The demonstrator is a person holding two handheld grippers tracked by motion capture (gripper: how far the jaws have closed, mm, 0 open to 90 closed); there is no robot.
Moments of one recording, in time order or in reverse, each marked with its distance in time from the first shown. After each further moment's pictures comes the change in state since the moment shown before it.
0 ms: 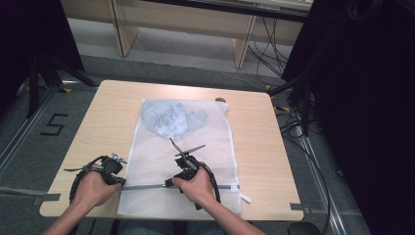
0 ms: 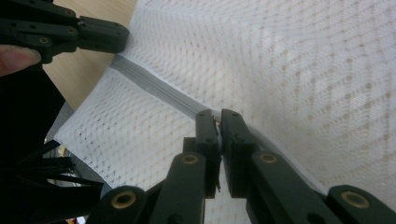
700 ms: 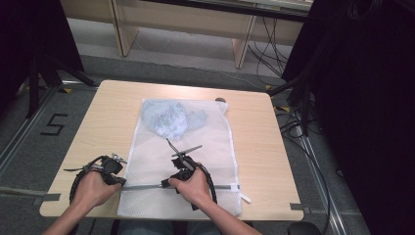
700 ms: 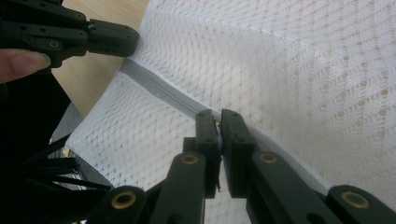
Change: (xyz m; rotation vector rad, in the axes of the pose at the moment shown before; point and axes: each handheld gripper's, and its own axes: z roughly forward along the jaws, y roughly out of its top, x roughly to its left) left arm 0.000 0.000 0.000 -0.004 0.000 -0.006; right arm 0.004 0.002 0.007 -0.008 0.020 -0.024
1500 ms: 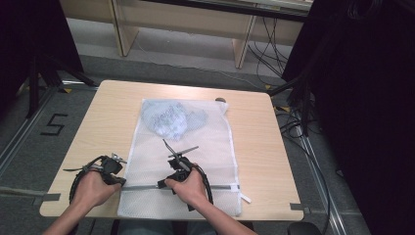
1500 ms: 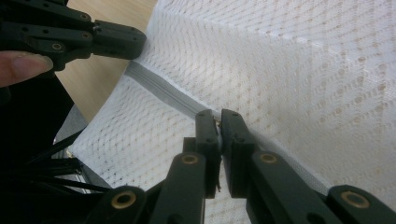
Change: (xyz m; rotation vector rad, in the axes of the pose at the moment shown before) left arm 0.001 0.000 0.000 0.004 -0.005 -0.003; right arm 0.005 0.001 0.010 -0.004 0.028 0.003
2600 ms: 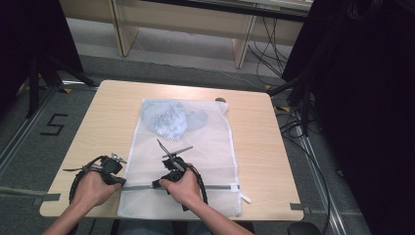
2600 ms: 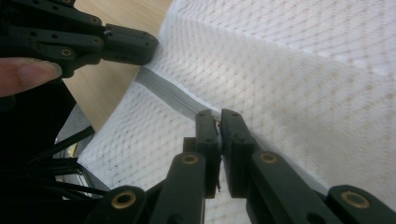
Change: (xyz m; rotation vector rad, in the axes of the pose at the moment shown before) left arm 0.000 0.000 0.000 -0.007 0.000 -0.002; right arm 0.008 0.004 0.013 -0.013 -0.001 -0.046
